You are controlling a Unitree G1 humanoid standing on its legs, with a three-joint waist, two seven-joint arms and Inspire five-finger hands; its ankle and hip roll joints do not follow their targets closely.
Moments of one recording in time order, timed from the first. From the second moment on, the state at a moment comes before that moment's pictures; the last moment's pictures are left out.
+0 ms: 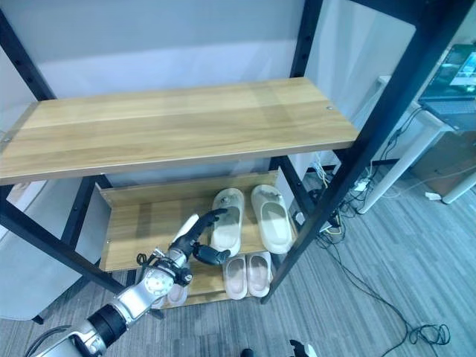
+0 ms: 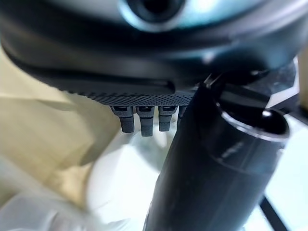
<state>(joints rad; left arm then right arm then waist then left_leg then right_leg) -0.34 0.29 -0.70 0.36 -0.04 -0.13 0.28 0.03 -0.22 0.29 1.24 0.07 -0.08 -0.31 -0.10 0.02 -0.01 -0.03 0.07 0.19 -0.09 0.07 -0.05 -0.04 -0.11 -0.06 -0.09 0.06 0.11</state>
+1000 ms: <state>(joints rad) -0.27 0.37 -0.64 0.34 0.21 -0.12 0.26 0.03 -0.22 0.28 1.25 0.07 -0.08 -0.30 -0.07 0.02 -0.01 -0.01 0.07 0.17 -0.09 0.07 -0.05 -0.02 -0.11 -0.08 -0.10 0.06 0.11</state>
